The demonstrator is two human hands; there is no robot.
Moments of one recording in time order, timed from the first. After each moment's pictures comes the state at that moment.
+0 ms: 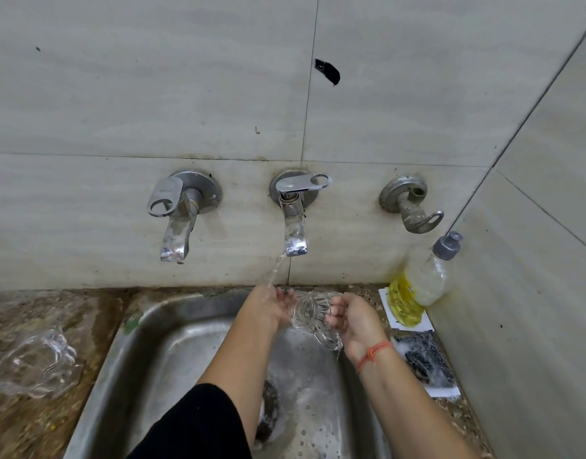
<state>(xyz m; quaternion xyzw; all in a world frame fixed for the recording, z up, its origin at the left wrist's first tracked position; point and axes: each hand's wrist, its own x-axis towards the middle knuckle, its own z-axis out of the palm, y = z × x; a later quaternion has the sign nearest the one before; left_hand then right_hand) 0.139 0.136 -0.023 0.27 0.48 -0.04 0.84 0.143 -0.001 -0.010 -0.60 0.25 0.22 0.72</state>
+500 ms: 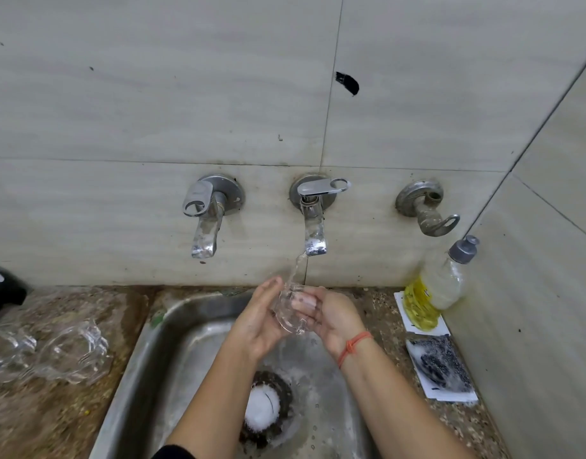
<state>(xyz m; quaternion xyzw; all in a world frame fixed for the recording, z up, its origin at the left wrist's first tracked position) 0.082 0.169 -0.032 0.35 0.21 -0.04 0.91 0.122 0.051 0.010 -0.56 0.17 0.32 0.74</state>
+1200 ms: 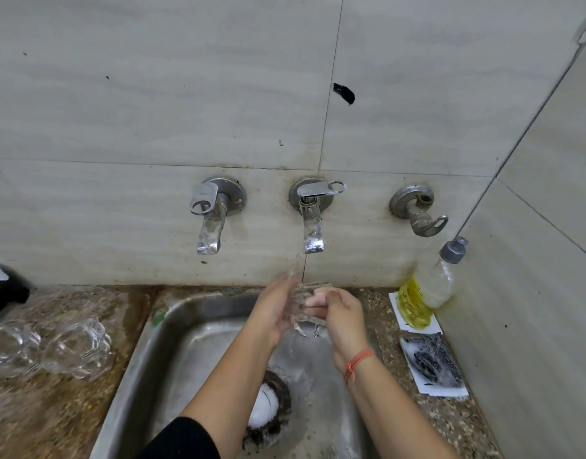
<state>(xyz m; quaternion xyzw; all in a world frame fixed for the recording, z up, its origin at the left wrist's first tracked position) 0.093 0.141 0.002 0.51 0.30 -0.06 0.81 0.103 0.033 0.010 -0.64 0.11 0.15 0.74</state>
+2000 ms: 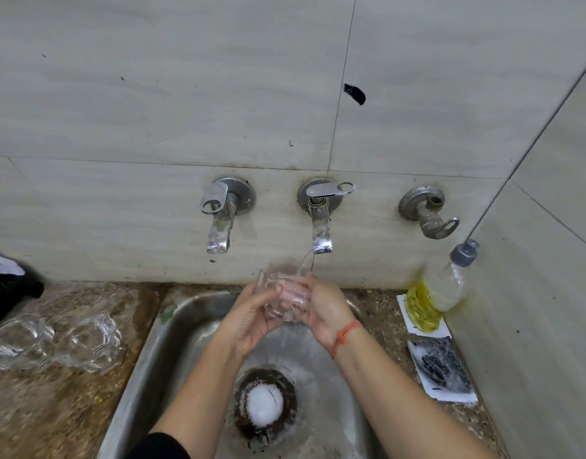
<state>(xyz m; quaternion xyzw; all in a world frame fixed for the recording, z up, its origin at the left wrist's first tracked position) 0.058 0.188 -0.012 0.45 0.18 -0.01 0.88 0.112 0.066 0.032 -0.58 0.09 0.34 0.73</state>
